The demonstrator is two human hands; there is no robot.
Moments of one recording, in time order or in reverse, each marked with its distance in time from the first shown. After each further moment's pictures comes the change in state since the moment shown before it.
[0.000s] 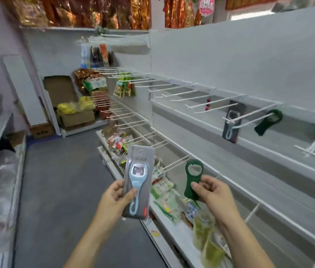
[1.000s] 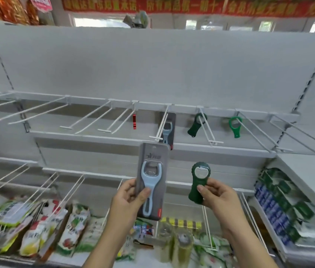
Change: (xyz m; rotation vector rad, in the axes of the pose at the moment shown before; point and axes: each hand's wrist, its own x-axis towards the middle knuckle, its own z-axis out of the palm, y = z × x) left_hand 0.210 0.035 0.095 -0.112 -0.834 -0.004; right_hand 0.046 -0.021 0.045 0.002 0.884 -0.058
